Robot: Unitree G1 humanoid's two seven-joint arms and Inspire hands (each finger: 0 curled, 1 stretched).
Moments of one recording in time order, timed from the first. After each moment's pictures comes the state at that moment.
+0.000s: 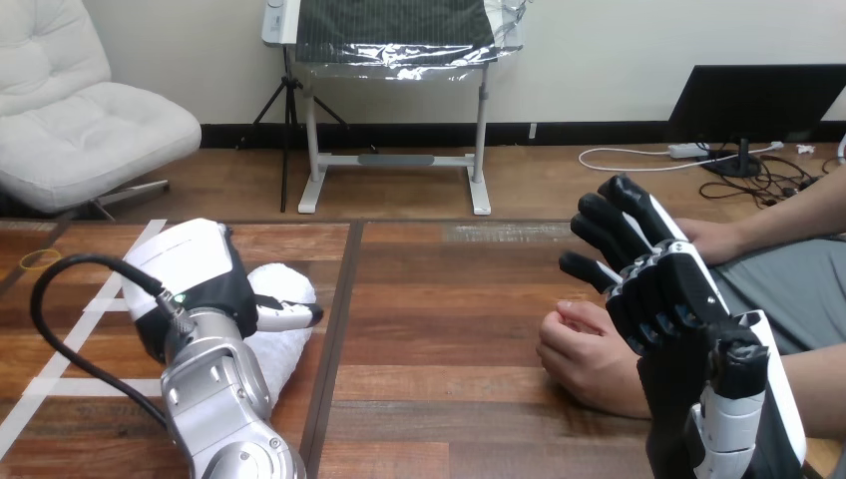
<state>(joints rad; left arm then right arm) -0.24 0.17 -0.31 -0.13 1.40 0.89 -0.48 0.52 -0.09 0.13 -0.39 0.20 -0.57 0.23</state>
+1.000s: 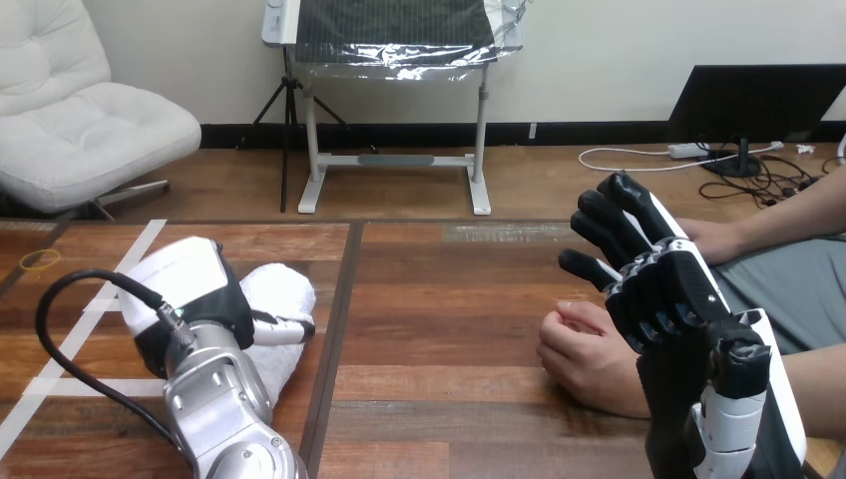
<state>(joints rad) -0.24 0.15 -0.30 -0.05 1.36 0.90 -0.44 0.52 -0.09 0.13 -0.39 0.20 -0.57 0.23</state>
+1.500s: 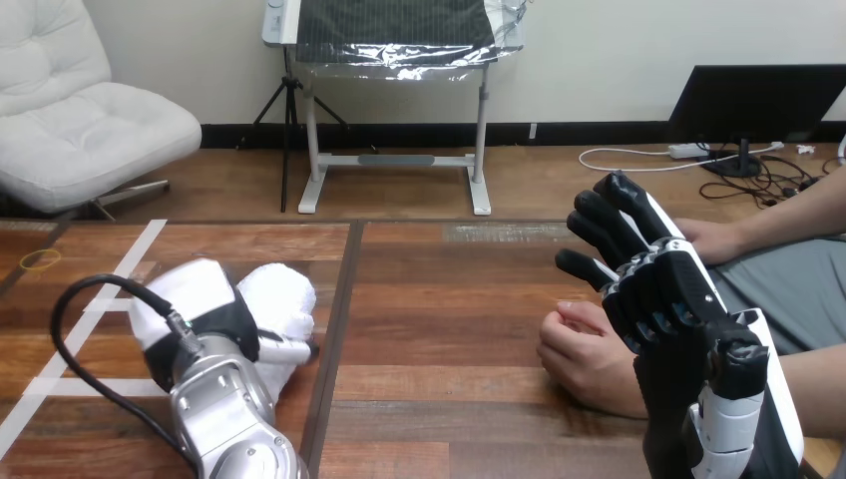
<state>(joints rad) -0.25 0.15 -0.30 0.02 1.34 0.90 -0.49 0.52 -0.09 0.14 -0.39 0.20 -0.57 0.23</state>
